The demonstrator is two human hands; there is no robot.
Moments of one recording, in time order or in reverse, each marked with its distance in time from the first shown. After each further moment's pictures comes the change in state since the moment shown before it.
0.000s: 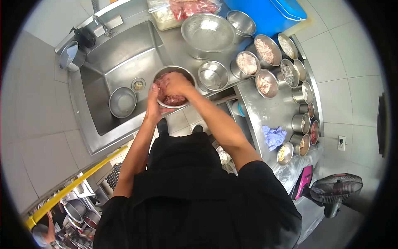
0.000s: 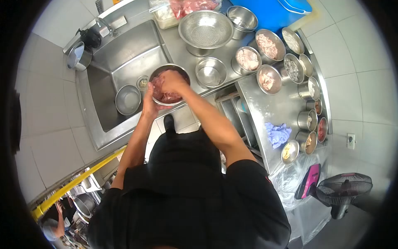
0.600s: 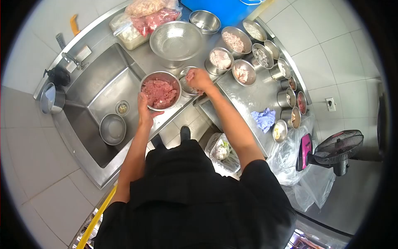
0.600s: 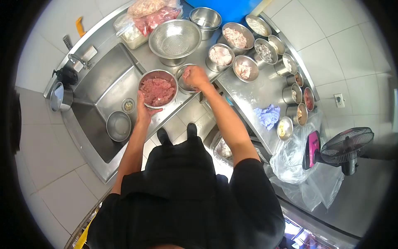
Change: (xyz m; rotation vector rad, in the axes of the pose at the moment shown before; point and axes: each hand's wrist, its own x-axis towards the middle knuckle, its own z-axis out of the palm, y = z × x) left_hand 0.056 0.003 0.005 0.023 -0.175 0.015; right_hand -0.037 0.095 -0.088 0.167 0.378 0.483
